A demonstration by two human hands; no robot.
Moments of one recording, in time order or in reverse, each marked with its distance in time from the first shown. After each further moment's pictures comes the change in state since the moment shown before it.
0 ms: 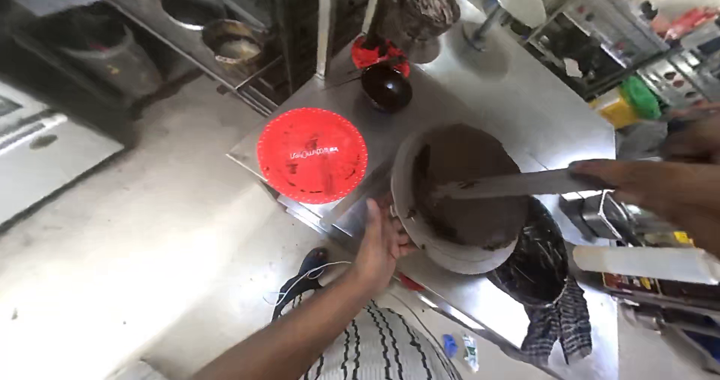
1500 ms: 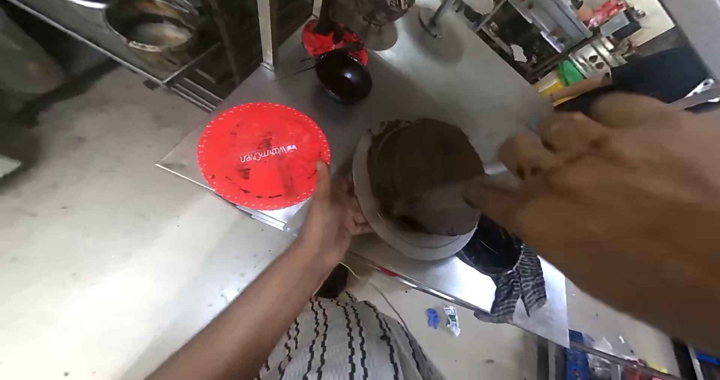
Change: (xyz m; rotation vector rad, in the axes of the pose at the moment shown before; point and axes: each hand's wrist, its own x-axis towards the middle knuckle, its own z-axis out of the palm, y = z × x) left_hand 0.028 0.052 0.002 0.041 0.057 -0.209; right_hand 0.032 -0.065 -0.038 -0.381 -0.125 -0.286
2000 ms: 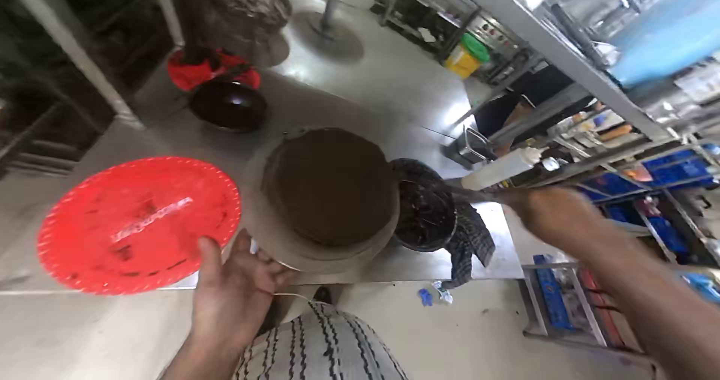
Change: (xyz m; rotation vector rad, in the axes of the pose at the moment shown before) left_hand -0.001 -0.032 -0.006 -0.009 -0.031 0.081; right_hand -0.180 -0.025 0.207 0.683 -0.427 1.003
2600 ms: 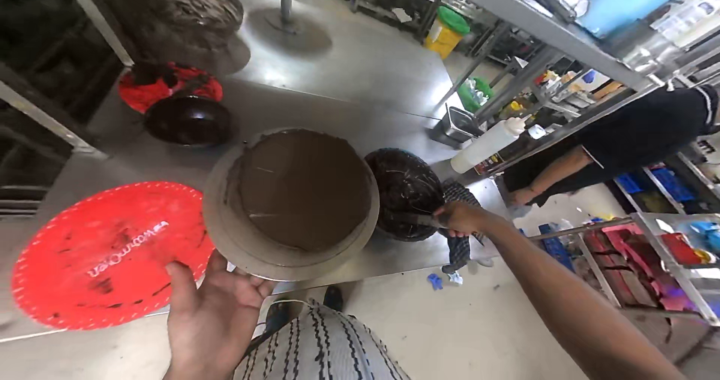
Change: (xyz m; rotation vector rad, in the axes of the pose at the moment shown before) left_hand -0.008 -0.007 0.008 -0.023 0.020 0.056; right_hand 0.061 -0.020 0.138 0.717 -0.626 0.123
